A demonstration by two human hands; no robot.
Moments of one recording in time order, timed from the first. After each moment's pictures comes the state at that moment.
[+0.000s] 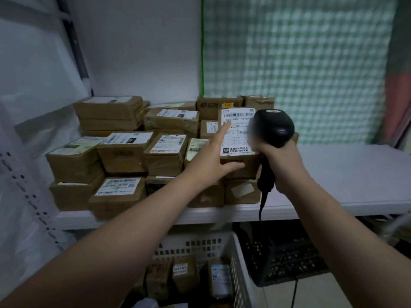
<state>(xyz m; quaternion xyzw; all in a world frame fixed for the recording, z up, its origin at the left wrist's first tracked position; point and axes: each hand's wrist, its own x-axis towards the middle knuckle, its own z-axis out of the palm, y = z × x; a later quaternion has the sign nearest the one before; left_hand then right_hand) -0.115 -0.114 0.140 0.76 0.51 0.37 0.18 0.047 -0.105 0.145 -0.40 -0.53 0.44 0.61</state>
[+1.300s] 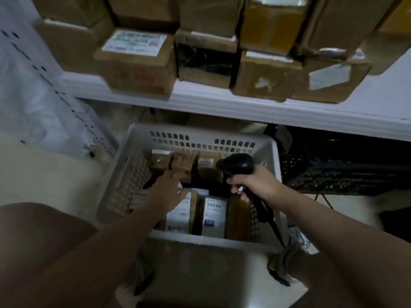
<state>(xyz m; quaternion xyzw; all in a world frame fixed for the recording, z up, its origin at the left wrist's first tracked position) -0.253 -0.221 -0.213 0.60 0.76 0.08 0.23 -0.022 -0.147 -0.116 -0.54 -0.54 0.64 0.10</state>
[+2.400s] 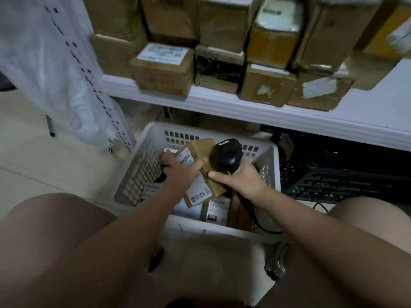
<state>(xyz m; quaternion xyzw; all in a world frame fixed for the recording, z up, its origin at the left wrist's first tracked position) -0.206 -0.232 -0.135 0.20 0.80 0.41 0.39 -0.041 -0.187 -0.100 -0.43 -0.65 0.59 0.20</state>
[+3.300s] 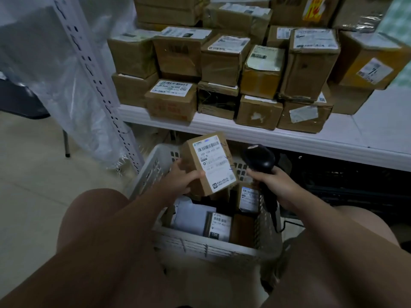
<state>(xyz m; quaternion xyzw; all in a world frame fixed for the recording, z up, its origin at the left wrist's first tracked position) -0.230 -0.241 -0.095 0.29 0.64 0.47 0.53 0.012 -0.162 -0.056 -0.50 -0.55 0.63 0.23</state>
